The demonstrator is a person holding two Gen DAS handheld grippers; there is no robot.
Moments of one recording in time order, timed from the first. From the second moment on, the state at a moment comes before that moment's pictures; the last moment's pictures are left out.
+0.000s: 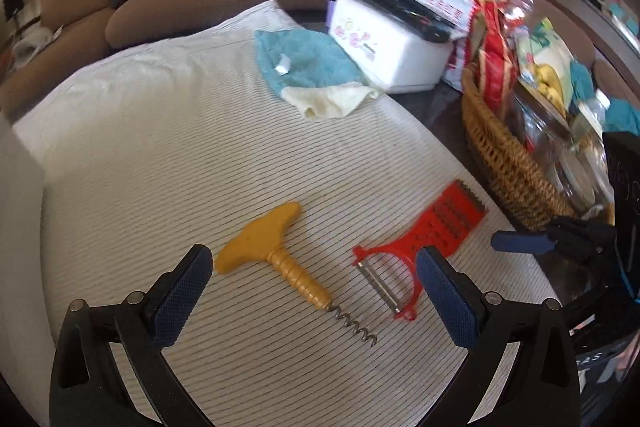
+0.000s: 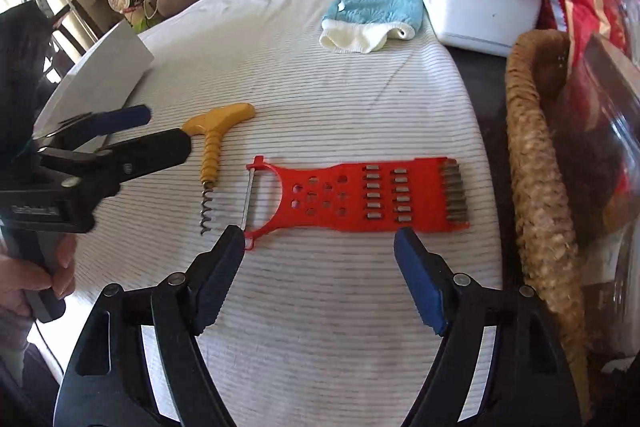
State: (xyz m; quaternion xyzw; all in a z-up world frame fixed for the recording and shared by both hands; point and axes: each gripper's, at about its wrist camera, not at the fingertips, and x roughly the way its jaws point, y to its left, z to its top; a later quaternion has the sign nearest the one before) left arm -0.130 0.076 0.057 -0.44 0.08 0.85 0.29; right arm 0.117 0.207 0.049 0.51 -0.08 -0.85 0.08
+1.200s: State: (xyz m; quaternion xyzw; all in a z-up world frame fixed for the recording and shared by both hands) left arm -0.069 0.073 0.008 -0.49 0.10 0.80 0.34; right arm 0.158 0.218 0.074 0.48 -0.14 -0.86 0.14
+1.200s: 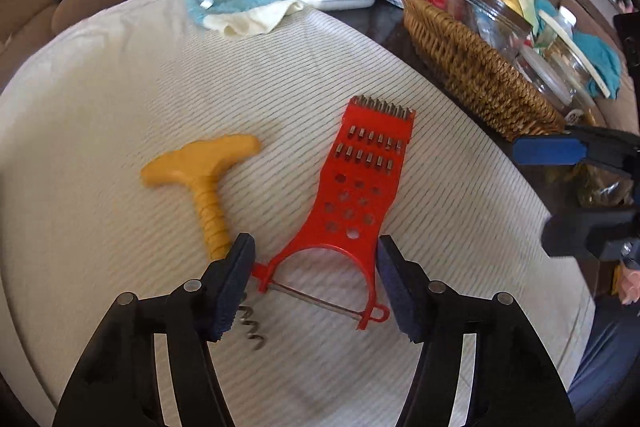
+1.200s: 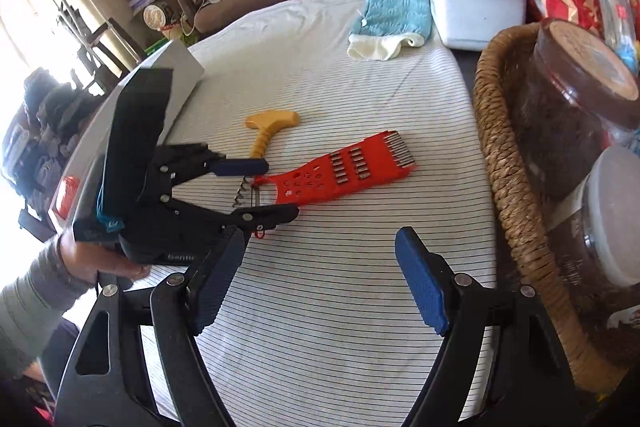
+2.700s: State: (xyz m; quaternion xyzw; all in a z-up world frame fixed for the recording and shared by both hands) left arm 0.027 0.017 0.007 -0.48 -0.04 0.83 0.28; right arm 0.104 0.184 -0.022 0.53 -0.38 -0.73 0.19
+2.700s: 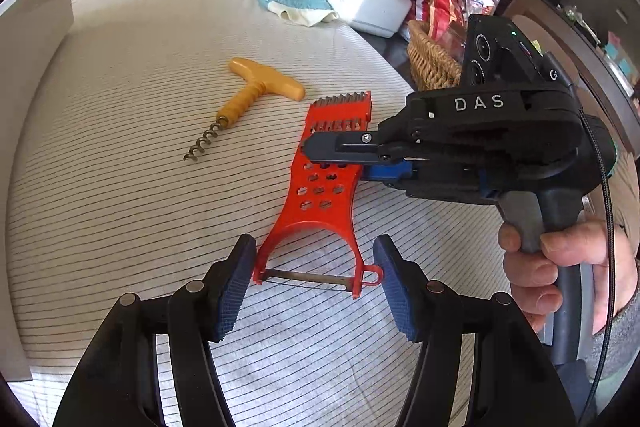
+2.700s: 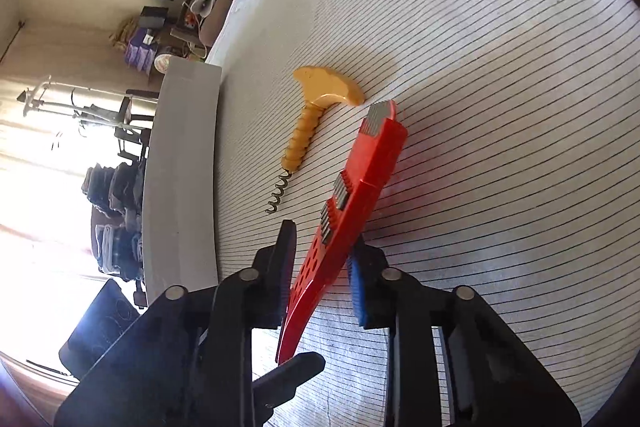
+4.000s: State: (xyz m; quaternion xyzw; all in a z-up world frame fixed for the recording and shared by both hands) left arm -0.001 -0.317 0.100 -0.45 -0.13 0.87 0.16; right arm 0.035 -0.156 0.079 0.55 -0.33 -0.70 0.33
